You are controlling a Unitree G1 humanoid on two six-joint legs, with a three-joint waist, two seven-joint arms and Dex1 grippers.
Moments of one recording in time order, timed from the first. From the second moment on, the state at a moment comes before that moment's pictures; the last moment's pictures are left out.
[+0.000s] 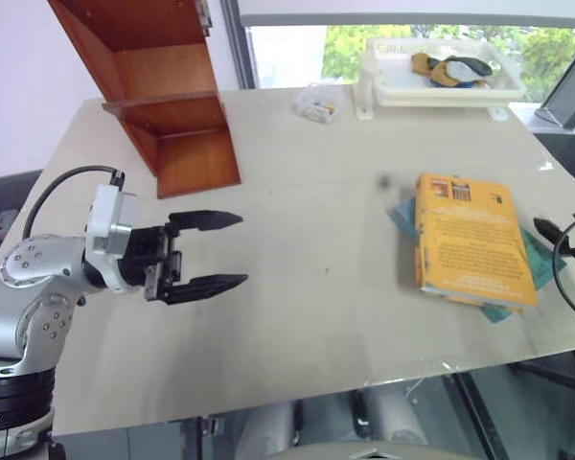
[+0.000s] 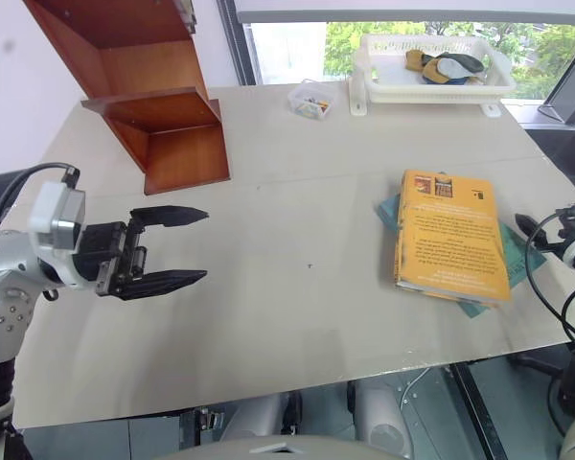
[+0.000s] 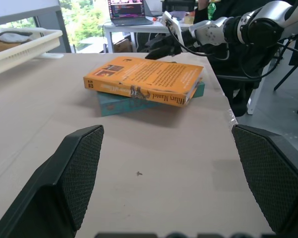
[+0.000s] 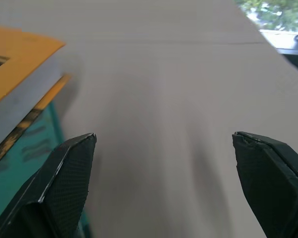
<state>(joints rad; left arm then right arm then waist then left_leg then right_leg) -0.15 0.88 0.34 -0.31 -0.79 0.41 -1.33 -0.58 -0.83 -0.36 1.06 0.25 -0.03 0.86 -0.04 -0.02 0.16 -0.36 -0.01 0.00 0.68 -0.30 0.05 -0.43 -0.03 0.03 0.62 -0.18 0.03</state>
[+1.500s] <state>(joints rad) -0.14 0.88 0.34 -0.30 -0.77 0.39 -1.35 -0.56 -0.79 -0.29 0.98 0.17 0.02 0.73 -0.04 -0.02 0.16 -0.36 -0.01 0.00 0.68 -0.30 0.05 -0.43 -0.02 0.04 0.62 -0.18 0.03</state>
